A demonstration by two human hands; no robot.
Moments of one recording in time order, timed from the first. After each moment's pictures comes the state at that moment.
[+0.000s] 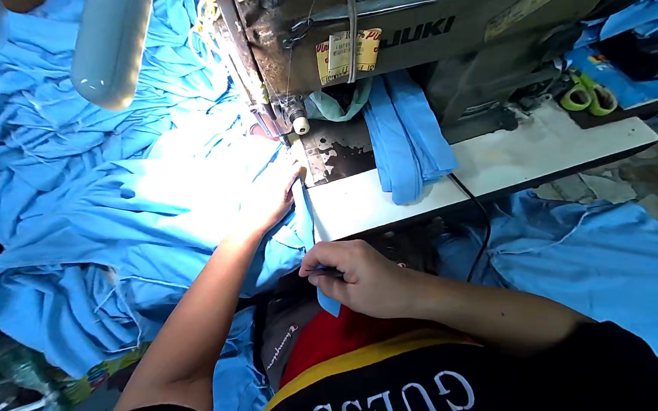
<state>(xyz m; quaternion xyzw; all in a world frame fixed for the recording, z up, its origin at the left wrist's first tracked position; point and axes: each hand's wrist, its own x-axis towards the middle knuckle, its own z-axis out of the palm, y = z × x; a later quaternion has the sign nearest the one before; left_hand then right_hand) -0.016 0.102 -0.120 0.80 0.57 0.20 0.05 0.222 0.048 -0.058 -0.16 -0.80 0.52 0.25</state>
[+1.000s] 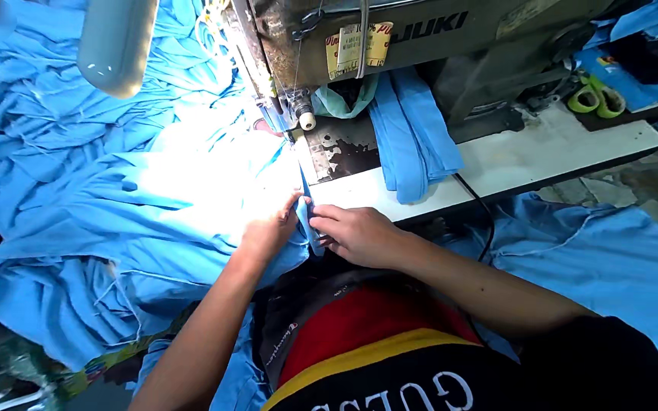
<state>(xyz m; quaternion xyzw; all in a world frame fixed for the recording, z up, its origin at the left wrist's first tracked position) 0.011 0.048 -0.111 0.74 0.58 0.33 -0.03 0.213 0.098 -0.099 -0.15 -0.94 0.24 0.16</state>
